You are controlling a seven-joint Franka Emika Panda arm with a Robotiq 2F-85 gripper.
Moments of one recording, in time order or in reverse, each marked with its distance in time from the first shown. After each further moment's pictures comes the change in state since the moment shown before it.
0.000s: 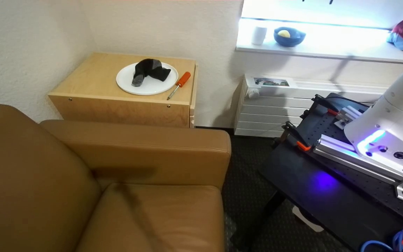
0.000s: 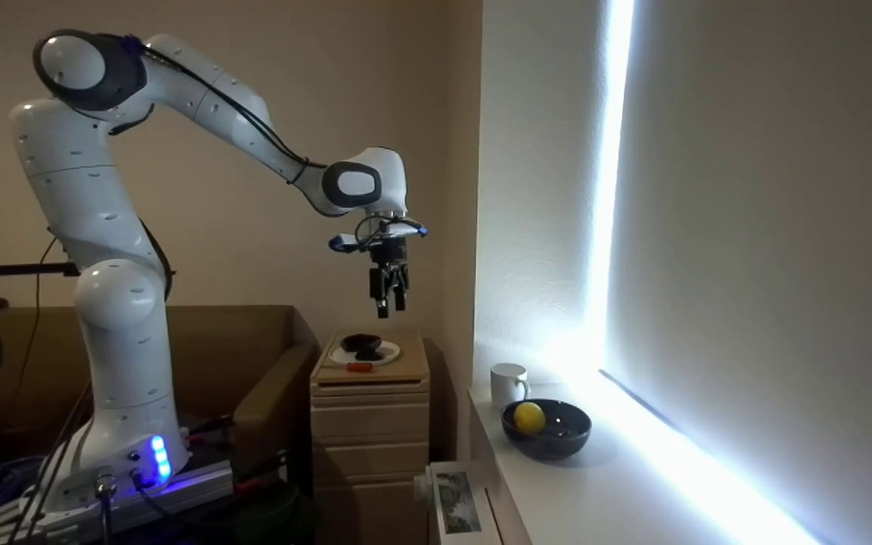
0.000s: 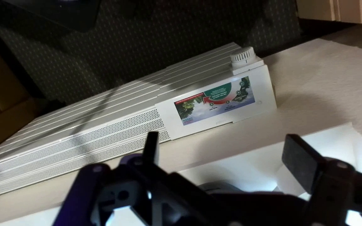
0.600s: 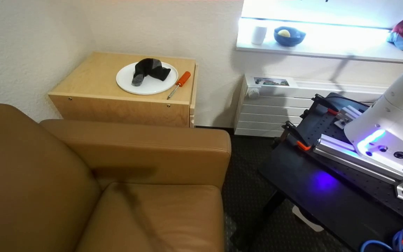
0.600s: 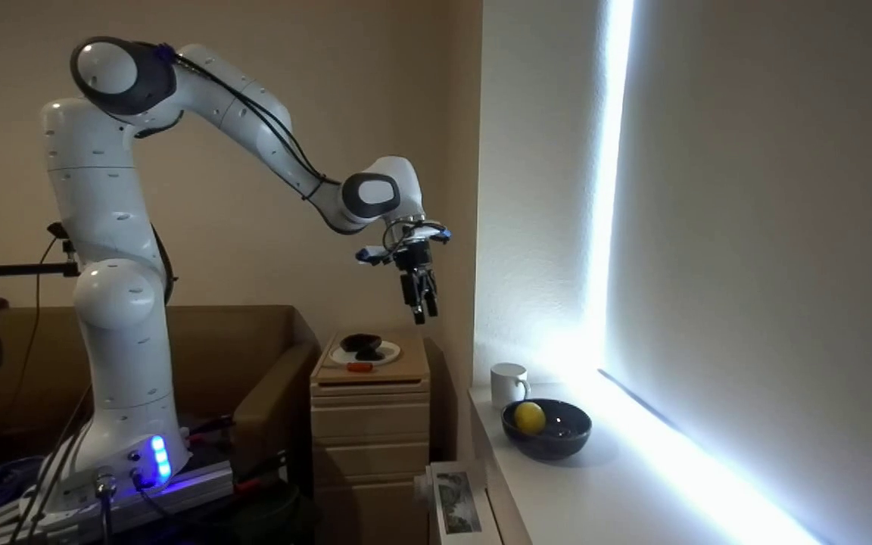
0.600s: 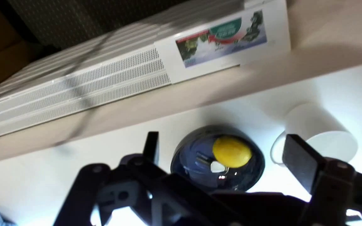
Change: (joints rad) arm -0.013 0.134 -0.042 0.069 -0.172 0.189 0.044
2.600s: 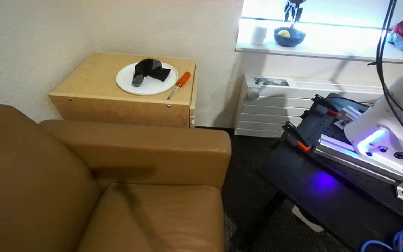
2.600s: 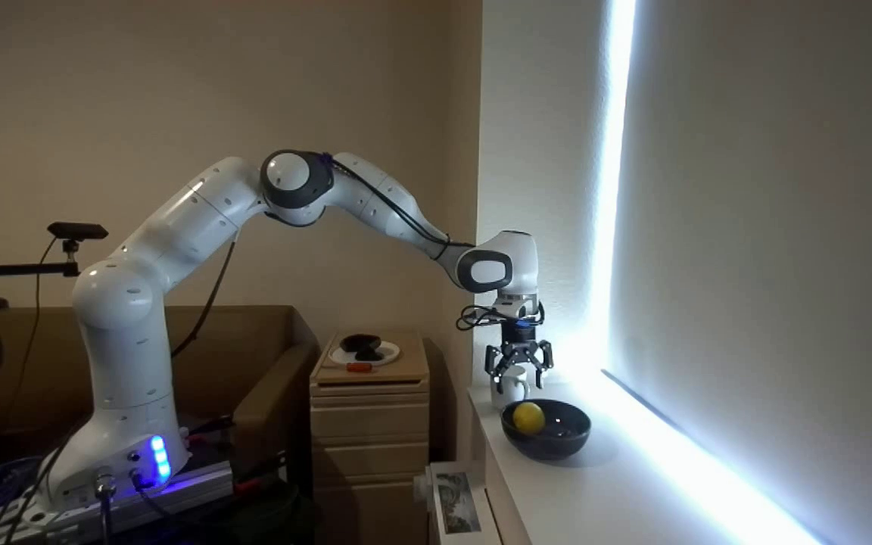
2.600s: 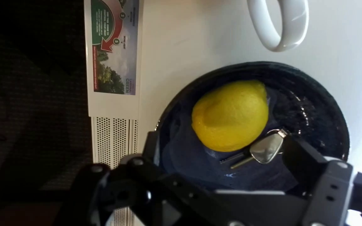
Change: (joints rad) arm -0.023 0.906 -0.175 0.884 0.556 -0.153 0.673
